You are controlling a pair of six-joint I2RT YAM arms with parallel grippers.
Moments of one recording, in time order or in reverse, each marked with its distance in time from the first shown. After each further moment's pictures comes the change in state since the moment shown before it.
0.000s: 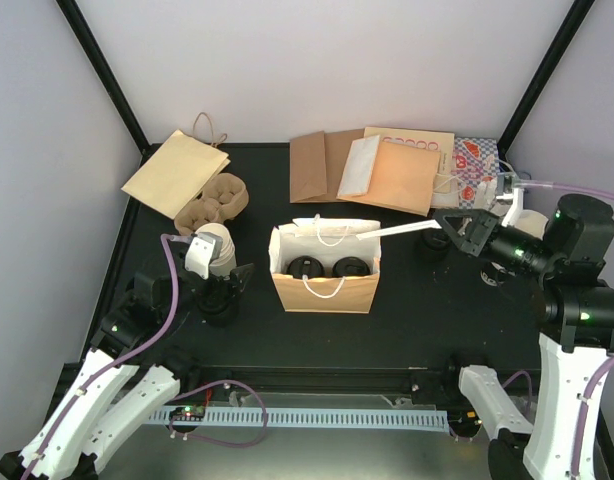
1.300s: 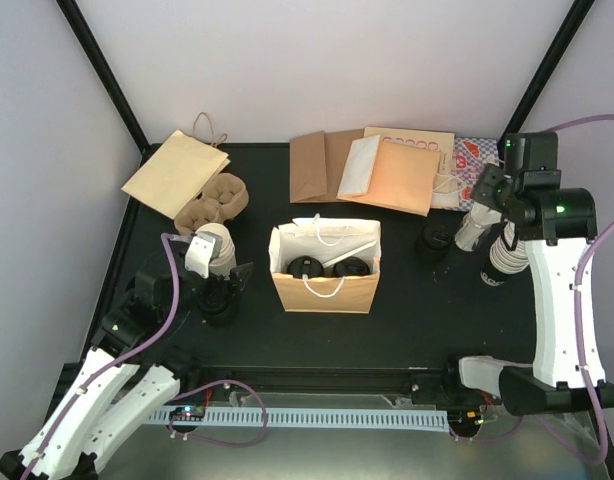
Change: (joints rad) left arm 0.000 0.006 0.000 0.000 -0.014 -0.007; right arm 0.168 0.394 0.248 -0.250 1.103 -0.151
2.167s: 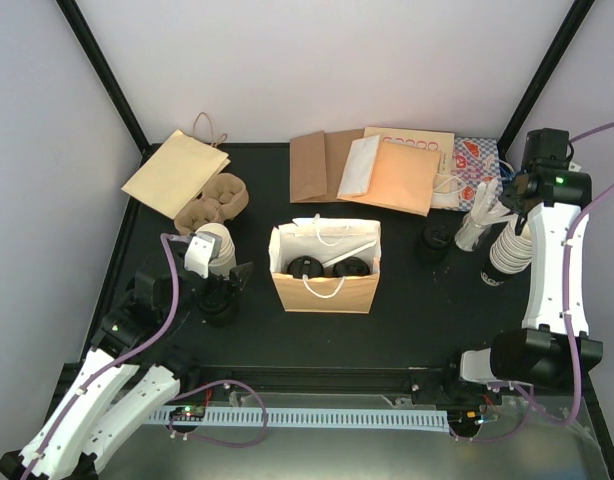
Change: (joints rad) left arm 0.000 -0.003 0.000 0.000 -0.006 0.000; right arm -0.300 0.152 -0.117 0.053 0.110 0.021
